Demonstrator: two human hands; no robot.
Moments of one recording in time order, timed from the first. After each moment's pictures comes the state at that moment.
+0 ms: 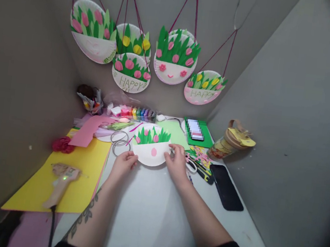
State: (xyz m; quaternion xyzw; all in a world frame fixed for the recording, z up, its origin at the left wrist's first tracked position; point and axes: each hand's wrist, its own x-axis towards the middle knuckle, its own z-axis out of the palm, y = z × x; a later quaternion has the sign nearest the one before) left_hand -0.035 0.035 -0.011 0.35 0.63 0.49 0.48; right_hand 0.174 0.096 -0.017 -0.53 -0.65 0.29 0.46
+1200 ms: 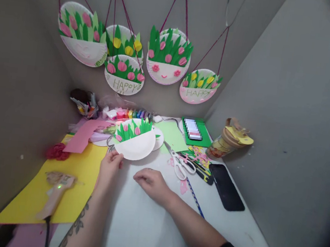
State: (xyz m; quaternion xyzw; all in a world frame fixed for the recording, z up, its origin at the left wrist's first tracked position) left_hand -0.056 0.040 -0.009 0.29 0.67 0.57 0.38; right_hand 0.131 0.037 0.000 -0.27 -0.77 0.44 0.38
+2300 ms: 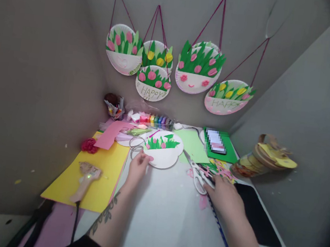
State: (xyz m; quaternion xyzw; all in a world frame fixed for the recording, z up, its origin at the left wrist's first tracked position) left_hand -0.042 0.036 -0.011 0.39 0.64 0.57 0.34; right_hand 0.261 0.072 0.009 -0.68 -0.73 0.07 0.01
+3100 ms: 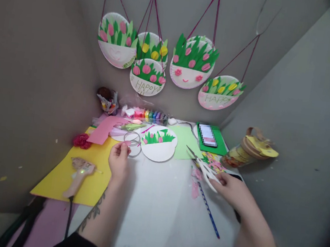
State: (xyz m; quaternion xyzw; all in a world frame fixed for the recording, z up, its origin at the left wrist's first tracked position) left_hand -0.053 0.029 0.004 0.19 0.55 0.77 0.25; right_hand 0.301 0.063 0.042 -0.68 -0.69 0.22 0.09
